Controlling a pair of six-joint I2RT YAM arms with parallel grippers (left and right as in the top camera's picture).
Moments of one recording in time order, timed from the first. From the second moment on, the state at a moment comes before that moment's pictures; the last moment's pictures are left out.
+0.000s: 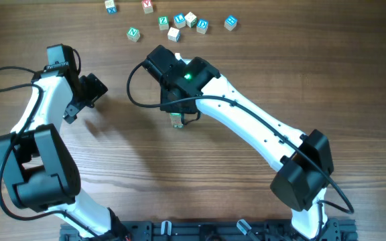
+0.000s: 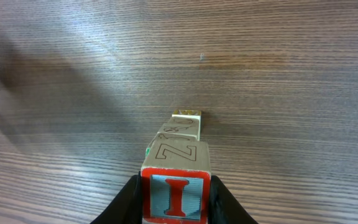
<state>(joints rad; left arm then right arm) 0.22 1.85 1.26 -0.74 -0.08 -0.55 0.82 2.03 1.91 -1.16 0.08 0.82</state>
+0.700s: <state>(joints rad) 0.22 1.85 1.26 -0.74 -0.08 -0.55 0.82 2.03 1.91 -1.16 0.04 0.83</state>
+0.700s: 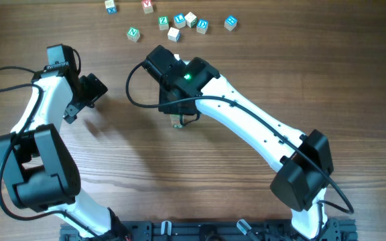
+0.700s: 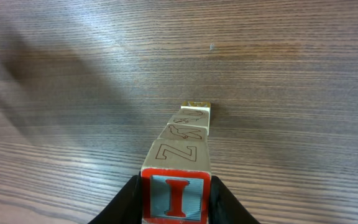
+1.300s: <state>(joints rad) 0.22 1.85 1.26 -0.74 -0.08 -0.55 0.82 2.03 1.91 -1.13 0.07 0.84</state>
